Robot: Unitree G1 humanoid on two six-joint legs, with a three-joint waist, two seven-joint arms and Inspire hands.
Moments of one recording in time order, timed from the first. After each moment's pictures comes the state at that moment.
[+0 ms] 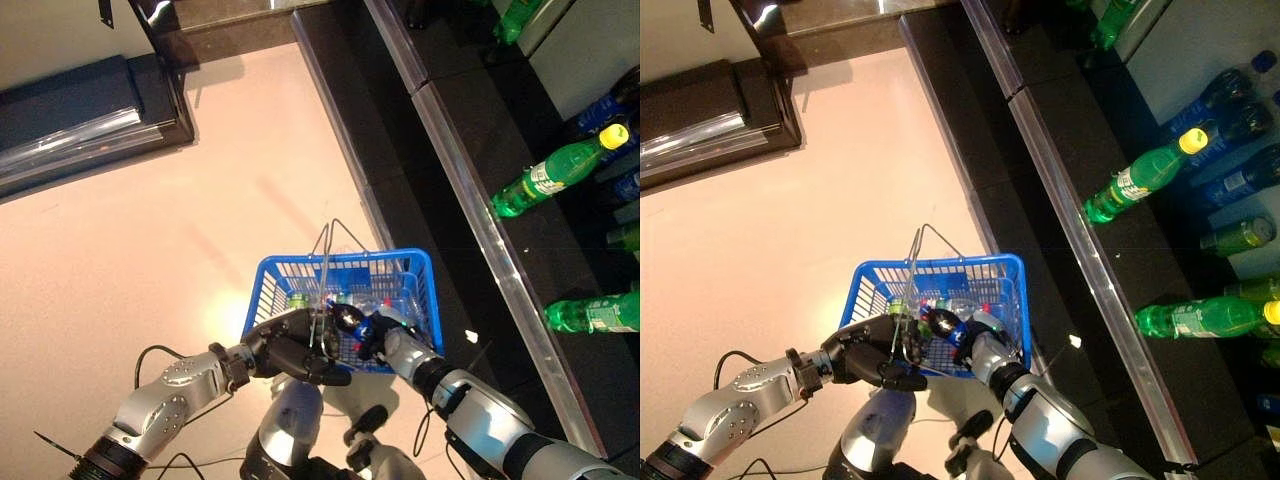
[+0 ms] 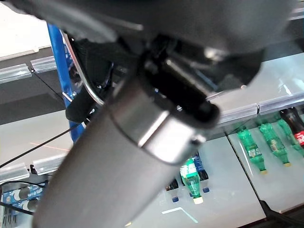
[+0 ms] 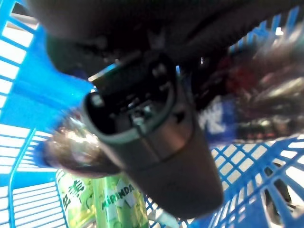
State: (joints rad) left arm -0.04 0.72 -0.34 -0.14 -0.91 0.34 -0.49; right arm -0.70 -0.08 0.71 1.13 -0.10 0.42 -0.14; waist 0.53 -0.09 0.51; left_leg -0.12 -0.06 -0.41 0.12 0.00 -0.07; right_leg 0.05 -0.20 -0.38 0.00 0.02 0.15
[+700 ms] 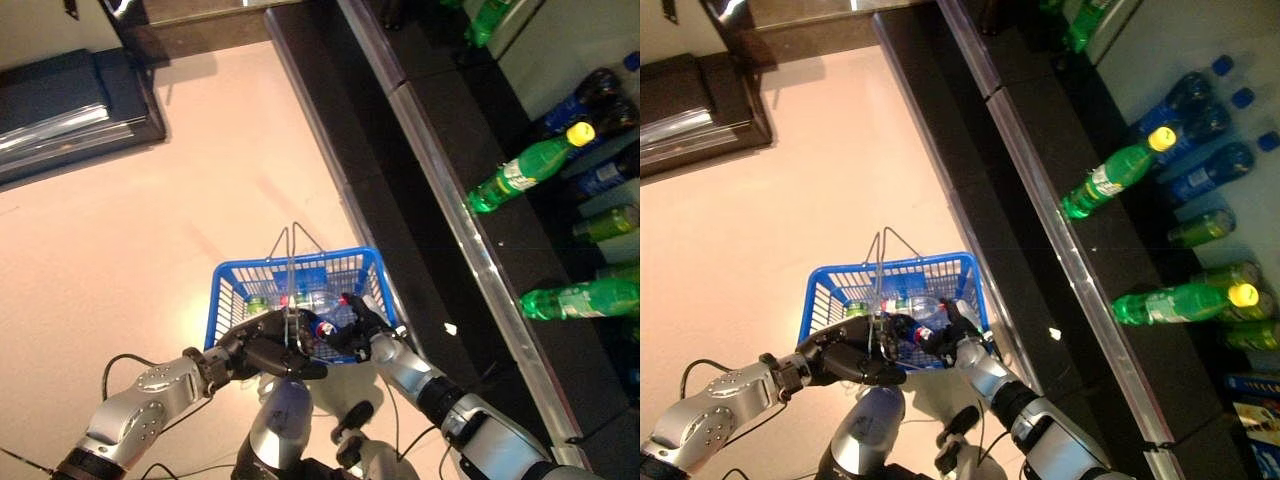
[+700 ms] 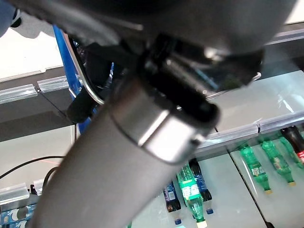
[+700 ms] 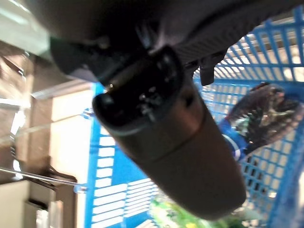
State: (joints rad) left arm 0.05 0.77 -0.22 -0.14 -0.90 0.36 -0.44; right arm -0.52 -0.14 0.69 0.63 0.17 0.33 -0.33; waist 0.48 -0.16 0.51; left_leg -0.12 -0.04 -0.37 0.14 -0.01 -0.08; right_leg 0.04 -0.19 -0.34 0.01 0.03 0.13
